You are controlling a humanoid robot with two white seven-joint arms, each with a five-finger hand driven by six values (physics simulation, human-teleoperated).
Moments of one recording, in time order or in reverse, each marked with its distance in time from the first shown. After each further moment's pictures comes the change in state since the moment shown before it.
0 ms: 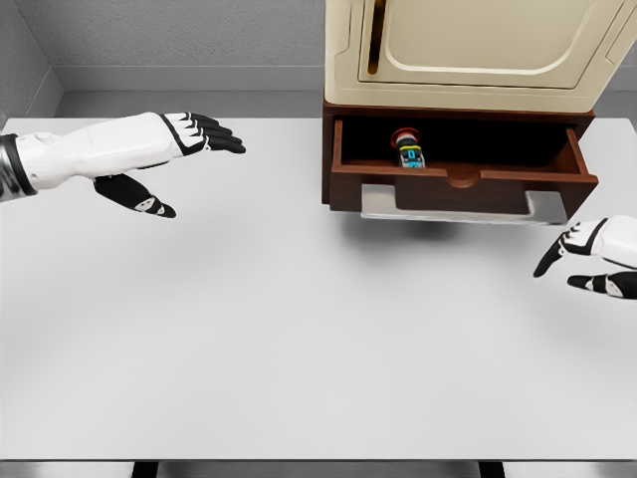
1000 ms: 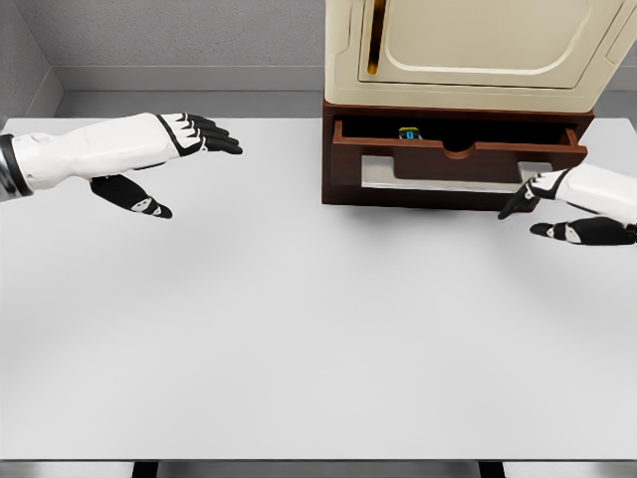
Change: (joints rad) left arm 0.002 0.012 0.000 -0.003 -0.001 0.000 0.000; right arm -0.382 0.136 0.276 0.157 0.015 -0.001 0.000
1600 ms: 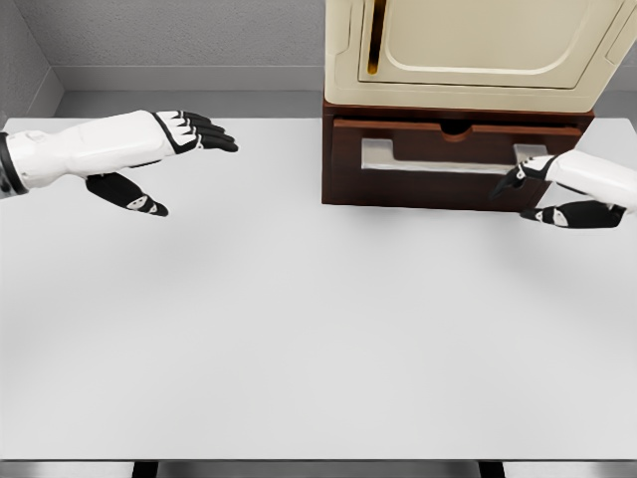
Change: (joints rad) left arm 0.000 0.009 0.006 0.002 -0.001 0.000 0.000; right arm -0.098 0.067 0.073 0.119 -0.013 0.006 0.000
